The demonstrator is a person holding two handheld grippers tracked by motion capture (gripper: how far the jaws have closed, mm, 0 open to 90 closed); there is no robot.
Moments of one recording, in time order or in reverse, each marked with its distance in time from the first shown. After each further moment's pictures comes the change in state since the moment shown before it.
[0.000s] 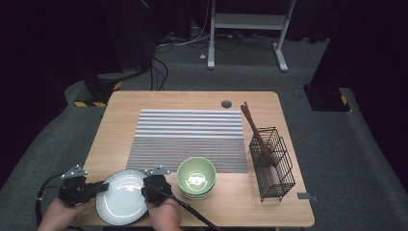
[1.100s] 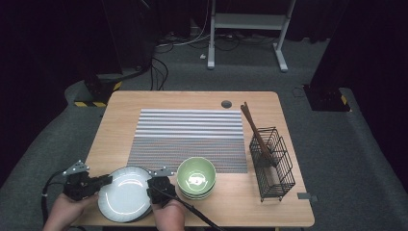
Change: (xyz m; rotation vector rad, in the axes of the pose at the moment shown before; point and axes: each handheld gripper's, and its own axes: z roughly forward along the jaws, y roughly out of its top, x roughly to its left) left arm 0.004 0.010 0.013 -0.094 -0.019 -0.004; right arm -0.012 -0.008 0.000 0.000 -0.007 -0.034
